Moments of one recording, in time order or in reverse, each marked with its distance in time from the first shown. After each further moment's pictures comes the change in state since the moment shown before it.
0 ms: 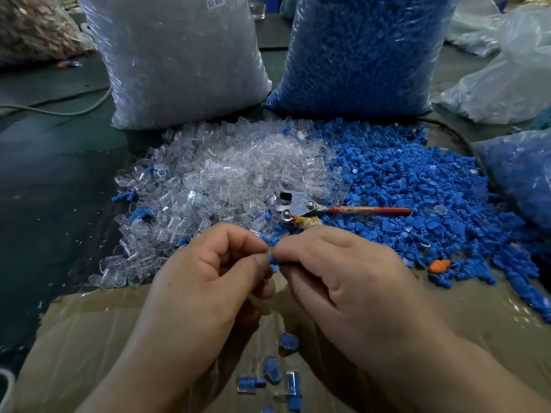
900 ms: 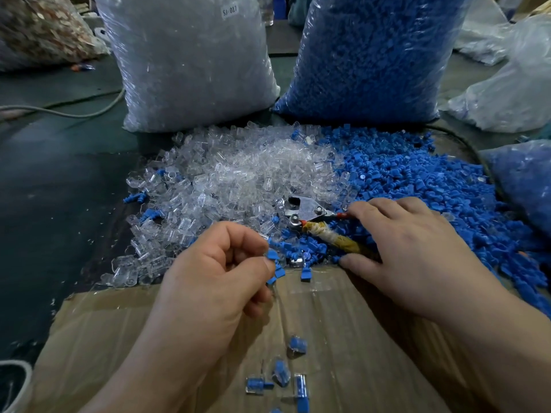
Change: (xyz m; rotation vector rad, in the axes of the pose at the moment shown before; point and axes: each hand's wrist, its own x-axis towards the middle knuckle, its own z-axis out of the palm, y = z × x) left_hand 0.002 0.004 -0.002 -0.090 0.039 -0.056; right_hand 0.017 0.052 -0.033 -0.677 -0.347 0.371
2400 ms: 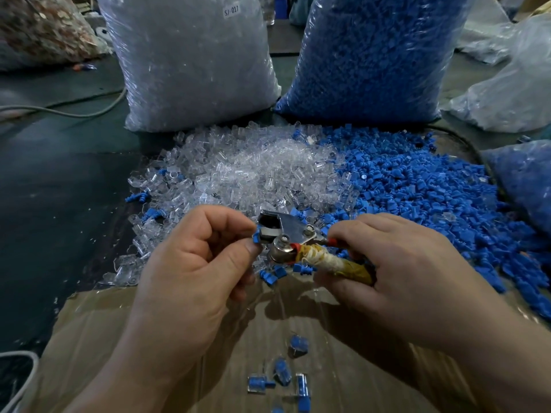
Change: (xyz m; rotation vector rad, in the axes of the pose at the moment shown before) left_hand -0.002 0.008 -0.009 0.042 0.063 0.219; right_hand -0.023 -0.019 -0.010 0.232 0.191 -0.259
